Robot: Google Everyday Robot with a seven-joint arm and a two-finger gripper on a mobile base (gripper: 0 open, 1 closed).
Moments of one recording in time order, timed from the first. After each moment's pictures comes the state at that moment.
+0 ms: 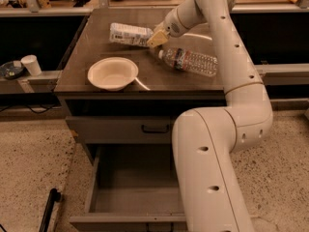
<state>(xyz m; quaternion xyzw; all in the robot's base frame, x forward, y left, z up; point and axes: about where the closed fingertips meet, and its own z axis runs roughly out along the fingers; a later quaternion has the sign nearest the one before) 0.849 -0.021 0.846 -0.52 0.75 0.17 0.37</state>
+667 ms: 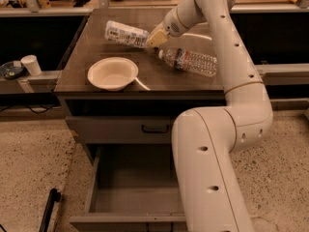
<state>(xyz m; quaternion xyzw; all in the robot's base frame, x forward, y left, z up) 0.848 -0.021 0.848 -0.52 0.75 0.17 0.37</state>
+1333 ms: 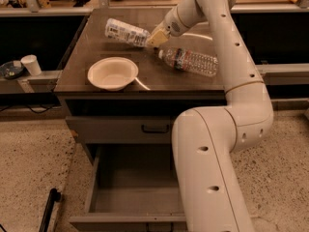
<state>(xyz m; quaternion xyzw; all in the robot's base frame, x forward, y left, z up) 0.845 -0.023 0.853 -0.53 0.75 0.17 0.37</state>
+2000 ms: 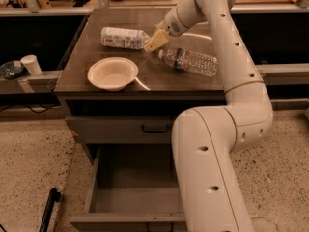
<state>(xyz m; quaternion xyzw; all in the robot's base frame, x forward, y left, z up) 0.845 -0.022 0.853 -0.53 0.75 0.17 0.37</state>
